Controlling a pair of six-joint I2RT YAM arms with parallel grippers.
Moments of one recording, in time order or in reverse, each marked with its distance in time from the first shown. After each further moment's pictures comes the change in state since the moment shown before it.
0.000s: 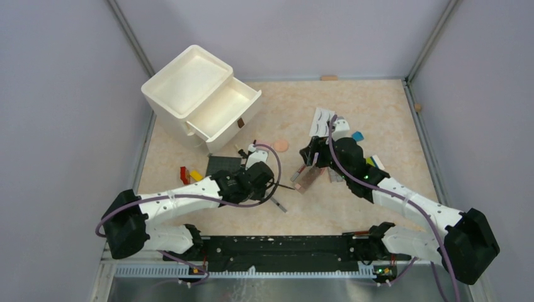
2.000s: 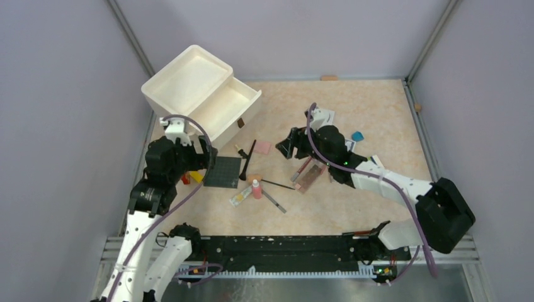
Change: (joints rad) left arm 0.877 -0.607 0.053 -0.020 0.447 0.459; right arm 0.033 0.312 0.176 0.248 -0.235 0.069
